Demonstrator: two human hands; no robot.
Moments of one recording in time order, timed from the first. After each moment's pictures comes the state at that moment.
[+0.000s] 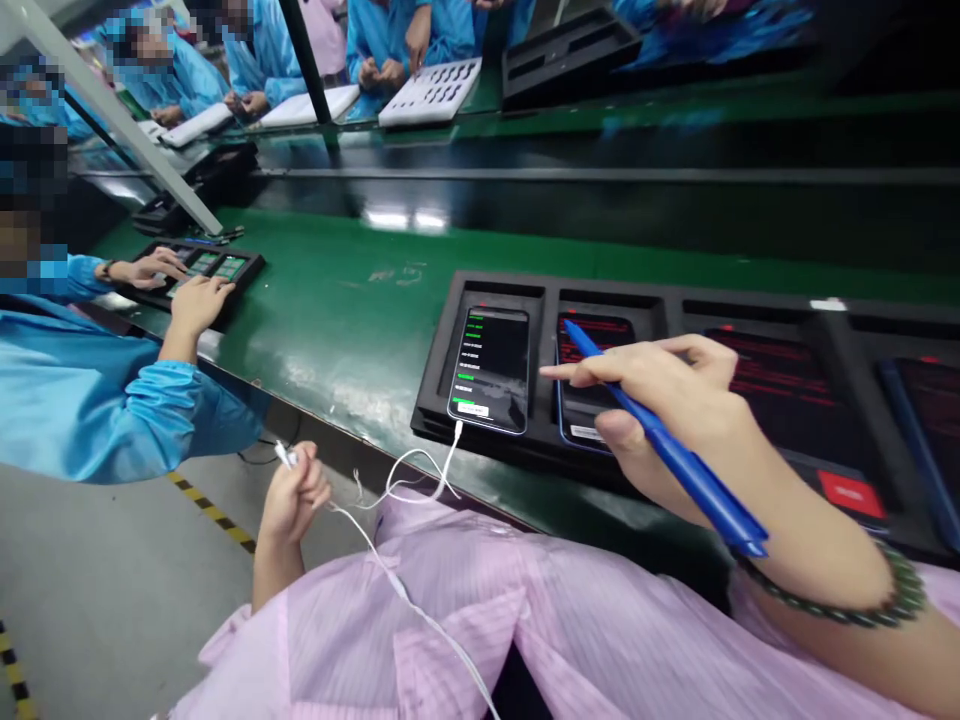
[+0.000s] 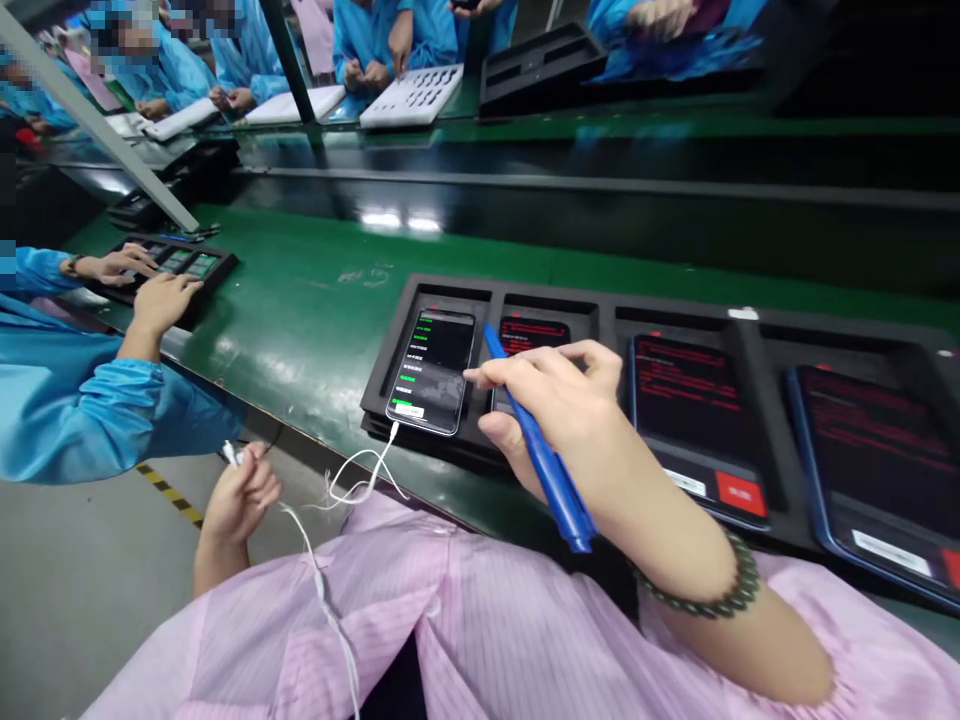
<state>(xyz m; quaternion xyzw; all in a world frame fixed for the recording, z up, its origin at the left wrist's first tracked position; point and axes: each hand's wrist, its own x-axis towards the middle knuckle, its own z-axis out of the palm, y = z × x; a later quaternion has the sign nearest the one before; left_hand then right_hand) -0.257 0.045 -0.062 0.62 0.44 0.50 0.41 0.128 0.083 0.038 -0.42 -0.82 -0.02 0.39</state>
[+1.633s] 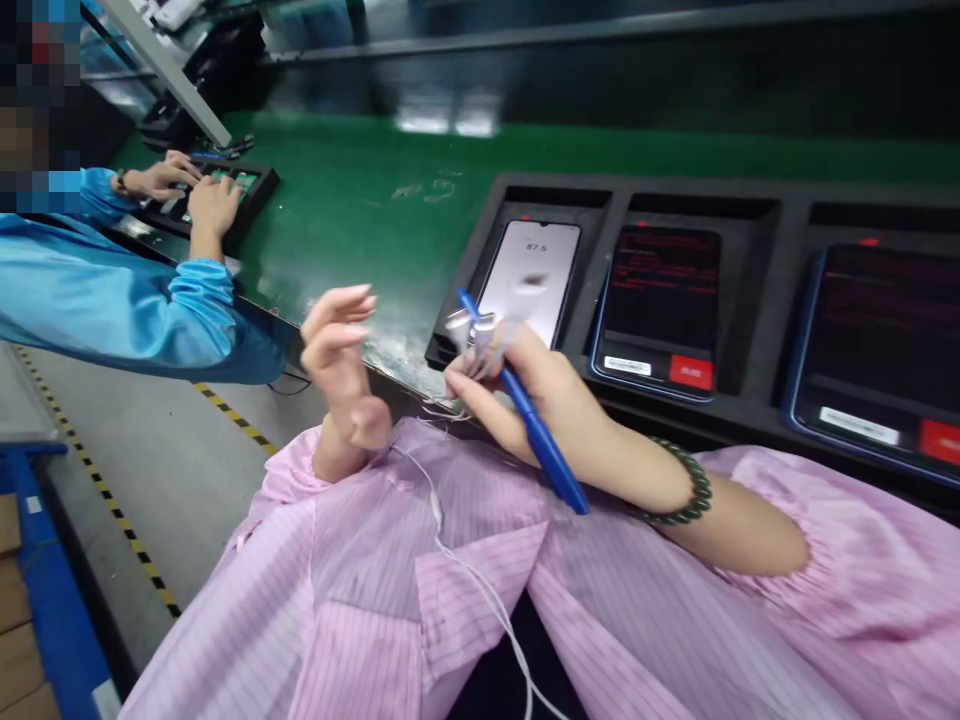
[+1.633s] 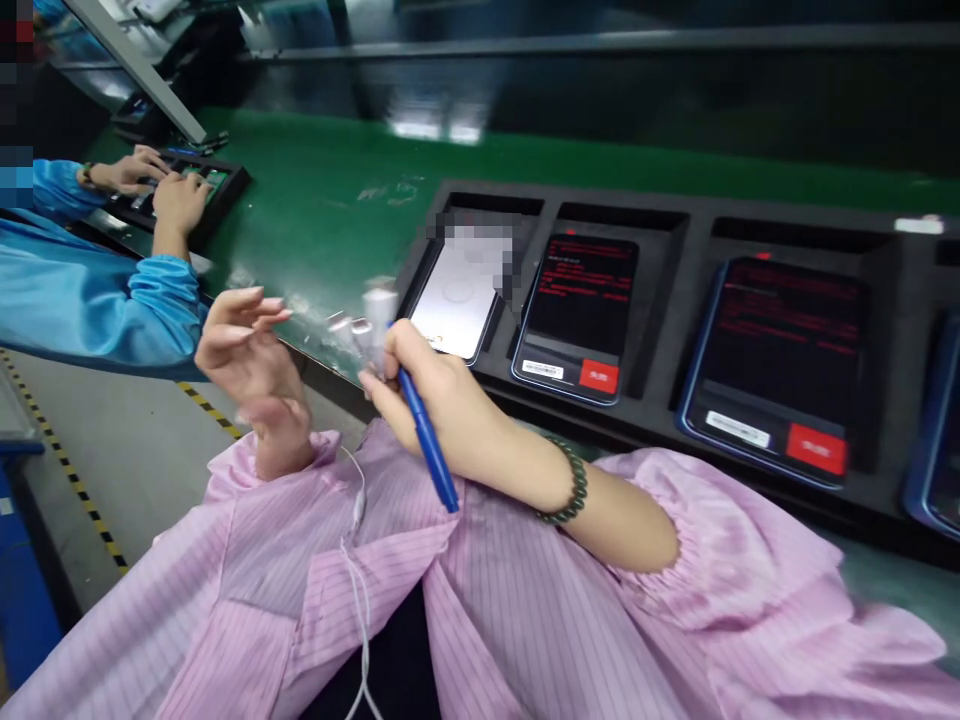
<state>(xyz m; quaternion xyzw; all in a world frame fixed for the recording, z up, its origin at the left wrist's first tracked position) -0.155 0.073 0.003 0.70 0.43 0.58 0.04 0.042 0.062 0.022 -0.32 -0.72 0.43 0.45</state>
